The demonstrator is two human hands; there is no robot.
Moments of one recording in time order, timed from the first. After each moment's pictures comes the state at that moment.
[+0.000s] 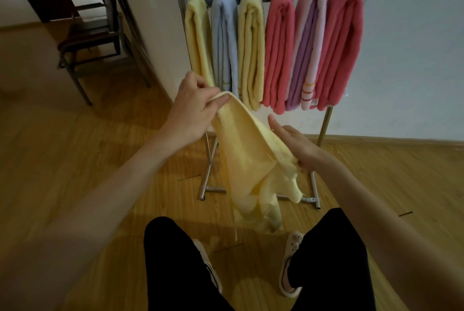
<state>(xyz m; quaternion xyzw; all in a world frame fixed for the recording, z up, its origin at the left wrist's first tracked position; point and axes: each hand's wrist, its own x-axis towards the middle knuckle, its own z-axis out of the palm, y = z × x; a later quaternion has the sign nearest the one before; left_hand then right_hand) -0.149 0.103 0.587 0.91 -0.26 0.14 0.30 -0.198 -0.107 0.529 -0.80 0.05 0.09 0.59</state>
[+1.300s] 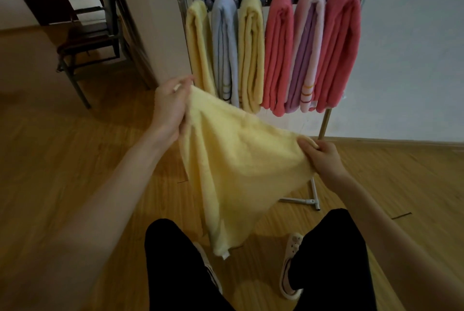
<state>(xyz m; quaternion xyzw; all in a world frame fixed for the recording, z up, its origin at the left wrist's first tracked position) -0.131 0.123 0.585 0.76 -0.06 0.10 0.63 -0.209 -0.154 0.465 -0.77 0.15 -0.11 0.61</state>
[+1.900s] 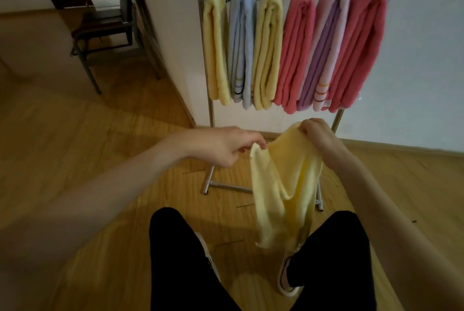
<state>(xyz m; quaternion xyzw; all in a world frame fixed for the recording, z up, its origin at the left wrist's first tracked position) -0.166 0.101 0.573 0.87 -0.42 -0.24 0.12 -0.179 -0.120 0.521 -0.82 0.17 -0.03 0.54</state>
